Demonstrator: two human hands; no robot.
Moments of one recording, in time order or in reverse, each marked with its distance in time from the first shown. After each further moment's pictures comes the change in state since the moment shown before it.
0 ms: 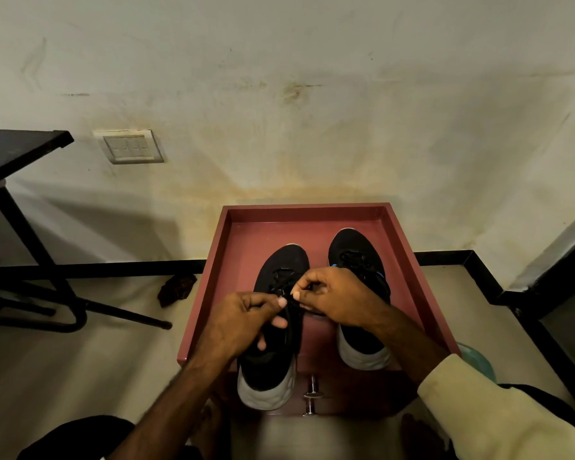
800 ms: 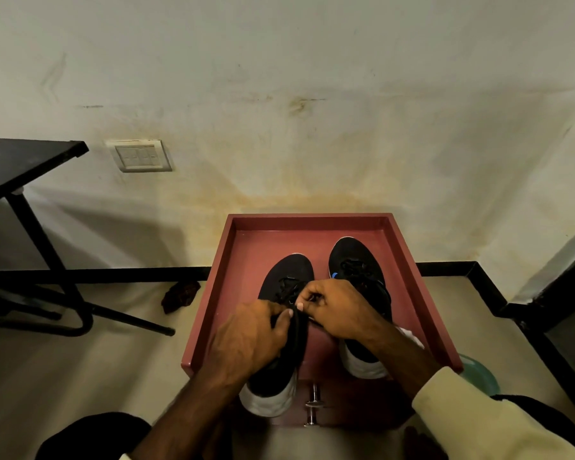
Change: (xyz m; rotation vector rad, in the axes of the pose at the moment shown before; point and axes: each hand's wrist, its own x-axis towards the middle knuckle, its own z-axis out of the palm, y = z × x) left_hand -0.005 0.007 0.014 0.638 0.067 0.159; right_hand 0.001 0.000 0.009 -0.224 0.045 0.006
